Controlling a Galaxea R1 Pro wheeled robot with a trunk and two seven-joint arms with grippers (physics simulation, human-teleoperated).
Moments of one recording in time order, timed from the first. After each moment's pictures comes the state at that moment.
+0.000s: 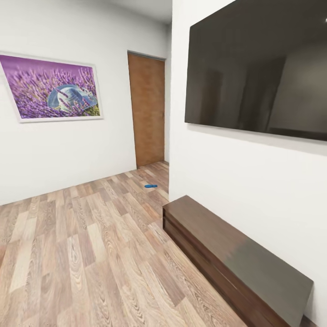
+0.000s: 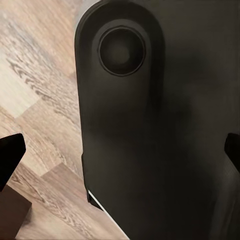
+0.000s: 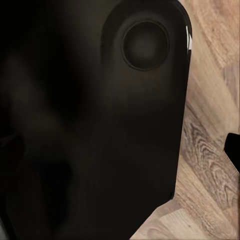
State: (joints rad) left arm -0.01 0.01 -0.01 -0.01 -0.01 -0.01 0.00; right arm 0.00 0.01 0.00 -0.01 0.00 0.00 0.00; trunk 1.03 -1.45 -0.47
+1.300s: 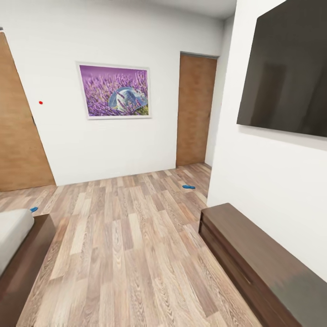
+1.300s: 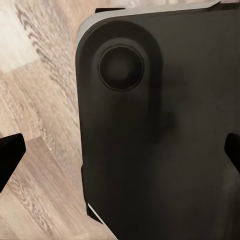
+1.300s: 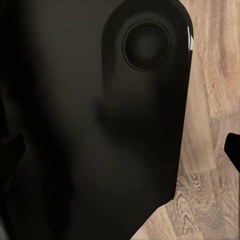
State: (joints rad) left arm -0.01 0.01 -0.01 -0.01 -0.01 -0.05 0.00; right arm 0.00 0.02 0.00 -0.01 0.00 0.00 0.00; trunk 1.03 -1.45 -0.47
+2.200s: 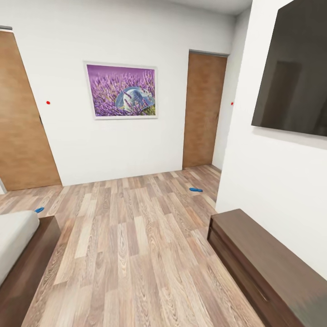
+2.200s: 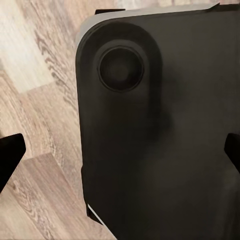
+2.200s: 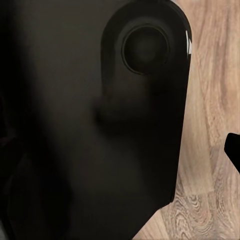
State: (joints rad) left arm -0.01 0.01 -0.01 -0.01 -0.01 -0.05 0.00; right arm 0.00 0.01 0.00 -0.02 0.00 0.00 0.00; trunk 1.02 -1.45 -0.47
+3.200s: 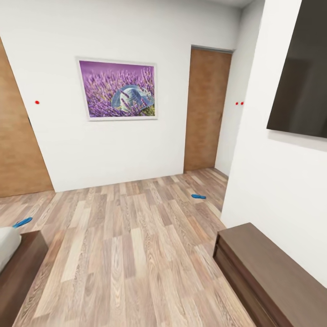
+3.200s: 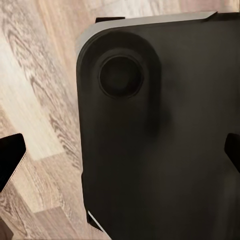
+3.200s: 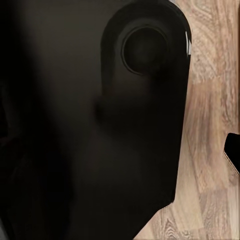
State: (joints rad) left arm -0.01 0.01 -0.01 -0.01 -0.01 -0.08 0.00; right arm 0.00 0.01 0.00 -0.02 0.00 0.00 0.00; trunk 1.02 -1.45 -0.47
